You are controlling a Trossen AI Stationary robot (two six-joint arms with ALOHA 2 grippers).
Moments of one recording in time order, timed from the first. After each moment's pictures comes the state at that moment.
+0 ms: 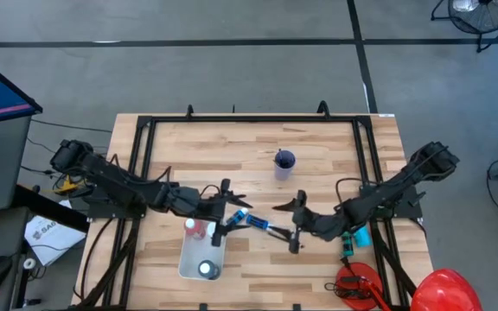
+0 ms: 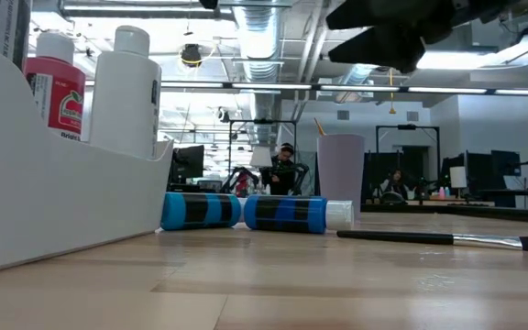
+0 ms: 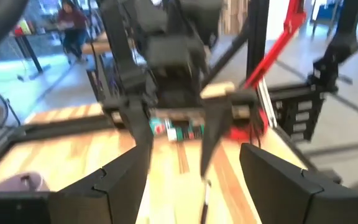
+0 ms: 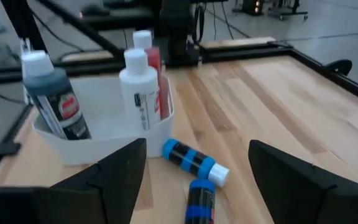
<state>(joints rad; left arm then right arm) -0.35 1.39 0.87 0.33 -0.26 0.08 0.54 1.47 0.71 0.39 0.70 0.29</state>
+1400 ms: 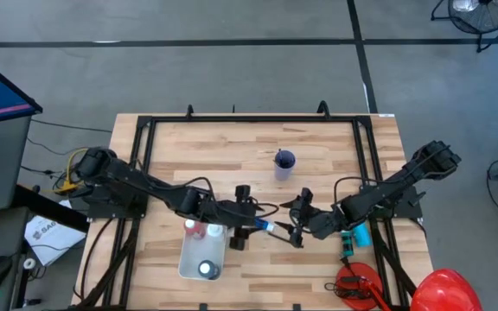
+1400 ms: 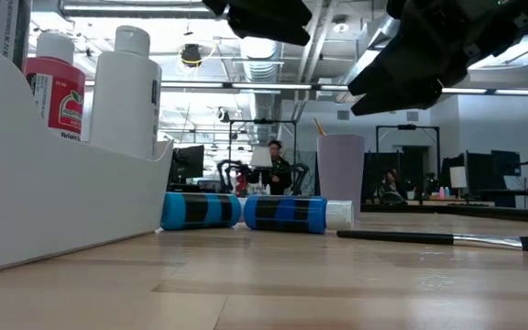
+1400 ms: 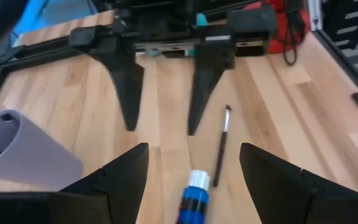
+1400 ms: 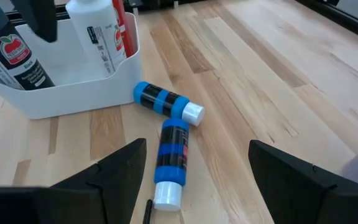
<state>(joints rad) -0.32 1.67 1.21 -0.15 -0.32 0.05 0.50 1.44 0.68 0.13 0.65 0.49</state>
